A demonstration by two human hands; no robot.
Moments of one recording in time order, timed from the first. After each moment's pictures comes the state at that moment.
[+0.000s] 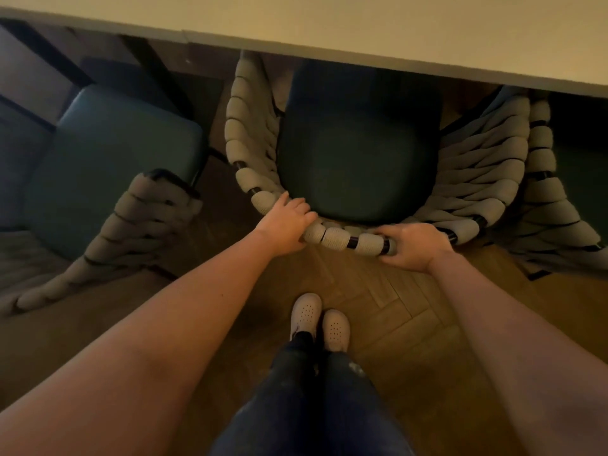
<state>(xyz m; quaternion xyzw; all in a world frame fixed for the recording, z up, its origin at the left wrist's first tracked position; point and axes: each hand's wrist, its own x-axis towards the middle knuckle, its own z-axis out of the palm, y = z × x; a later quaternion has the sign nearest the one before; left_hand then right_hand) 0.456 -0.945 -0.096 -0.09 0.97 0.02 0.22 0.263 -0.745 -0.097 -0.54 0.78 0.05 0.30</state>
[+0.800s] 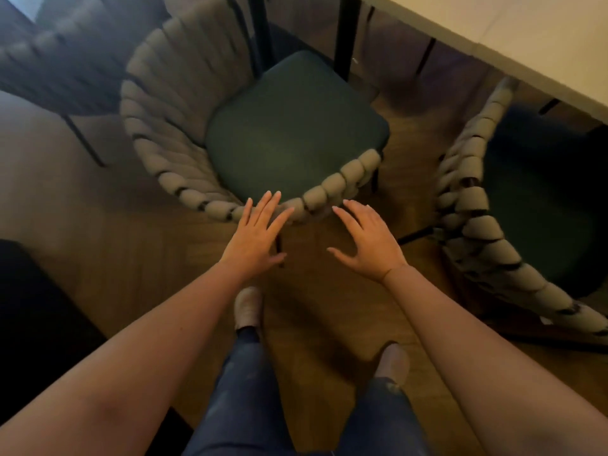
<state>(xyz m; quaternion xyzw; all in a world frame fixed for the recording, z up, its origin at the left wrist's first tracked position) 0.873 -1.047 -0.098 -0.40 0.91 0.04 0.08 0.623 -0.977 -0.098 -0.76 0.63 -0.08 0.14</state>
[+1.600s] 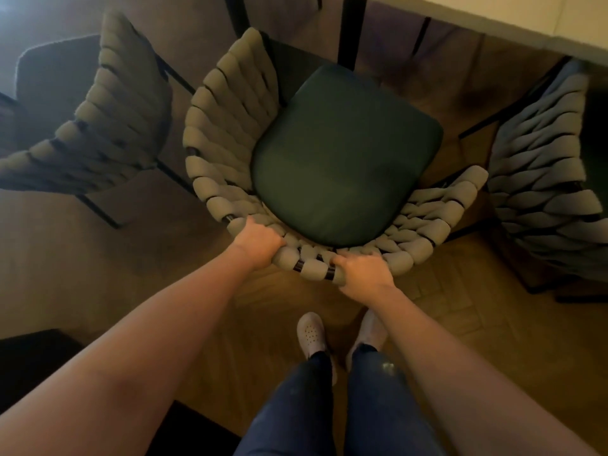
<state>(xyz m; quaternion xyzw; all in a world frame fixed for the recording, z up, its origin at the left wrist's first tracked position) 0.996 -1.266 -0.077 -0.21 0.89 -0.01 0.40 0.828 -1.108 -0.113 -0.64 0.72 0.09 0.26</state>
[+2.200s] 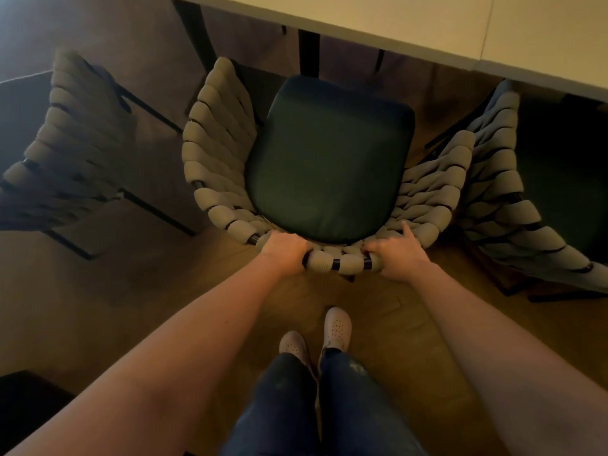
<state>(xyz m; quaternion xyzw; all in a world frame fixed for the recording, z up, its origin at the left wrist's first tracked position) 0.871 -1.236 -0.079 -0.25 0.91 0.14 0.30 0.680 -1.103 -0.090 -0.61 0.73 0.17 0.26</state>
